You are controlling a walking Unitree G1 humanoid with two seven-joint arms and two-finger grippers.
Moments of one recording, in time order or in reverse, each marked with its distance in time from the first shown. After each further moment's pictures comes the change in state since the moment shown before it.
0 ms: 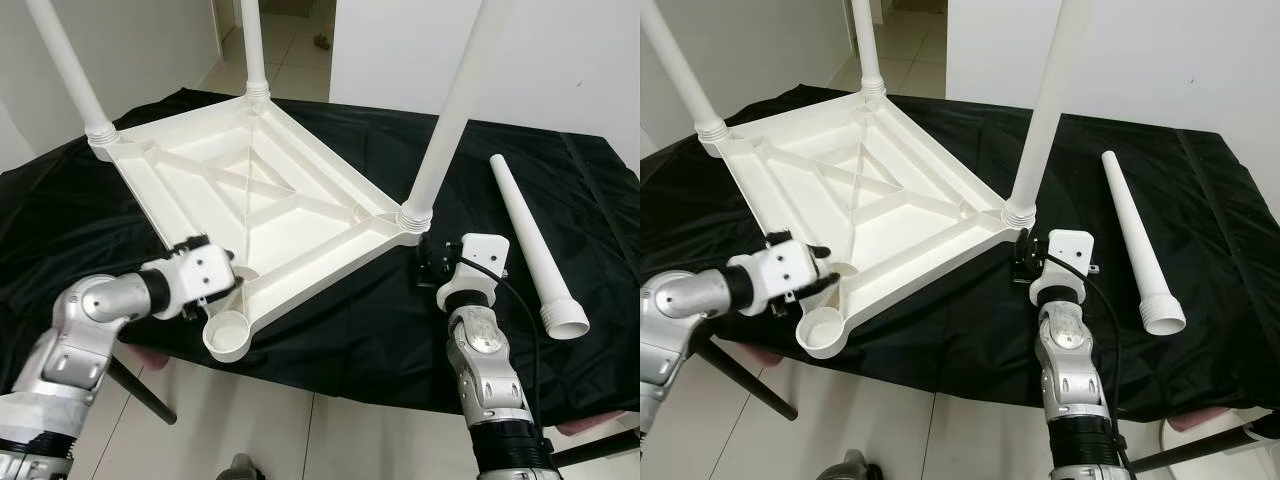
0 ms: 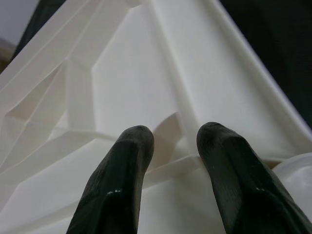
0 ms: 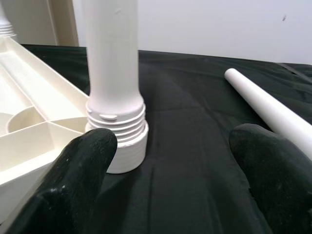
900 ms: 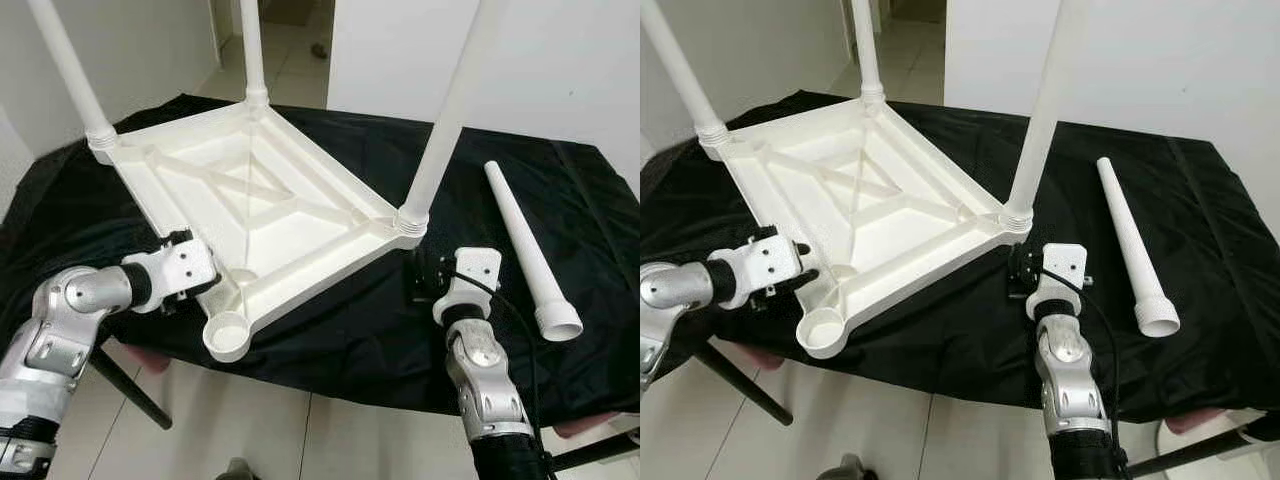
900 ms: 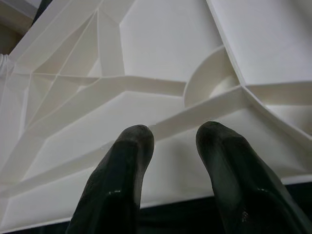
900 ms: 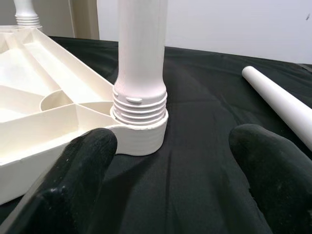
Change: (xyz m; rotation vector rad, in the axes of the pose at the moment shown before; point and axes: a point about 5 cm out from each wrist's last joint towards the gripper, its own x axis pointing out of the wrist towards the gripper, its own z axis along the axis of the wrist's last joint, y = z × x) left arm -0.016 0.019 -0.025 0.003 0.116 0.036; right arm -0.012 0.005 -0.011 -0.006 0.027 0.081
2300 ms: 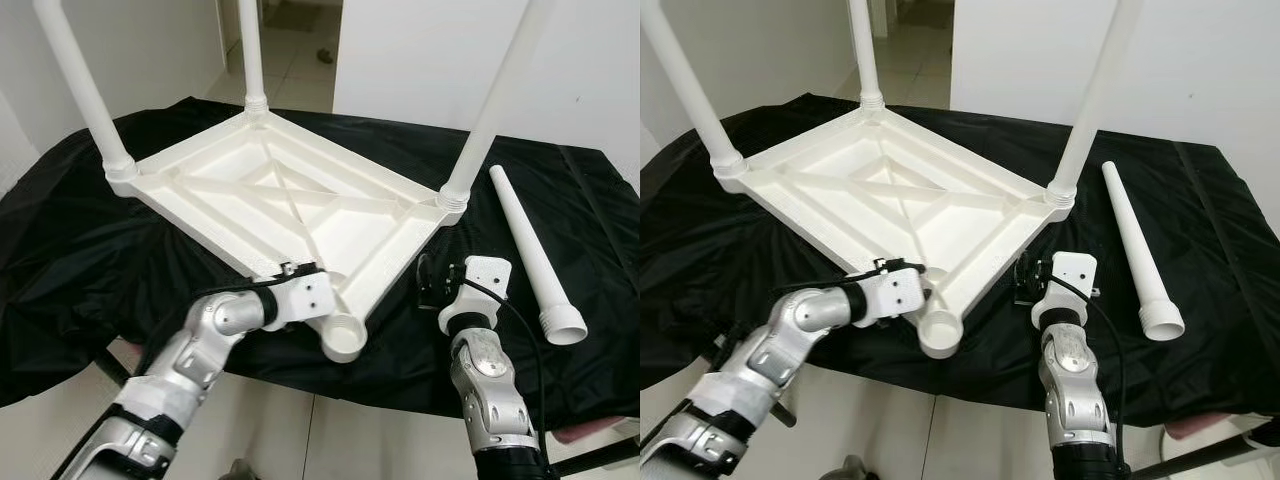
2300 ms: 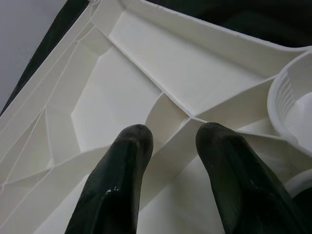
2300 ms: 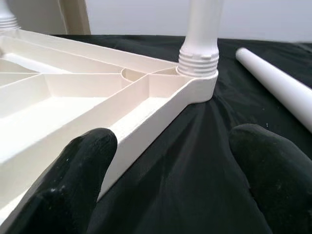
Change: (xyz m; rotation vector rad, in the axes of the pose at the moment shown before) left arm 0.097 -0.061 0.097 -0.023 -0.310 -0.051; right arm -0.008 -0.004 -0.002 0.083 0.045 -0.045
